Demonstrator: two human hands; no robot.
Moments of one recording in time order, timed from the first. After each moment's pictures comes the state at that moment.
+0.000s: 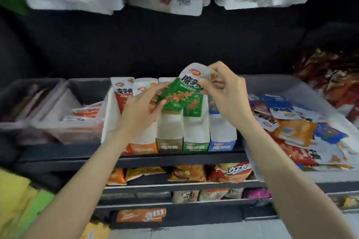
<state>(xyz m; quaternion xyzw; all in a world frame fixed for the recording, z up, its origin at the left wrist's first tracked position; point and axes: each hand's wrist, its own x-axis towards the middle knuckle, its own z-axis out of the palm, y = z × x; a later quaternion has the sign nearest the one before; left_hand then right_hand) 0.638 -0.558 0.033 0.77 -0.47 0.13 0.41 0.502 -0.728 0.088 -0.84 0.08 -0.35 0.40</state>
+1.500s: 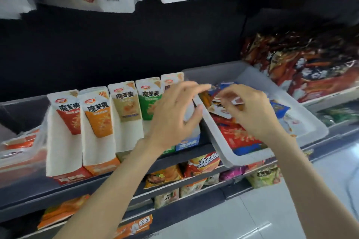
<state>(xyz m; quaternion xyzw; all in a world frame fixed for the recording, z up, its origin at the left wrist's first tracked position) 0.543 -0.674 0.047 0.60 -0.65 0.16 0.44 0.387 -0.803 0.060 -0.90 0.25 -0.31 0.19</state>
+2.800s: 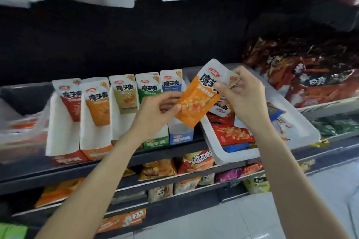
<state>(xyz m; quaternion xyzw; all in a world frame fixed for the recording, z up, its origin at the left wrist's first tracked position) 0.546 -0.650 0.044 0.67 -0.48 -0.14 0.55 0.397 -0.792 0.082 -0.78 0.24 -0.39 0.42</state>
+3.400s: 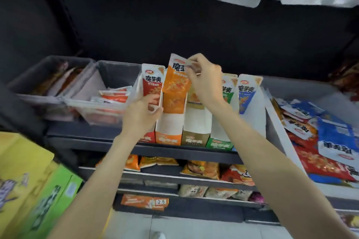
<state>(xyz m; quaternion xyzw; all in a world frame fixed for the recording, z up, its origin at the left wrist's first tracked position) 0.665 -0.500 -0.011 0.90 -0.26 0.06 0.35 0.618 -0.673 0.058 -0.86 0.07 -0.38 0.33</state>
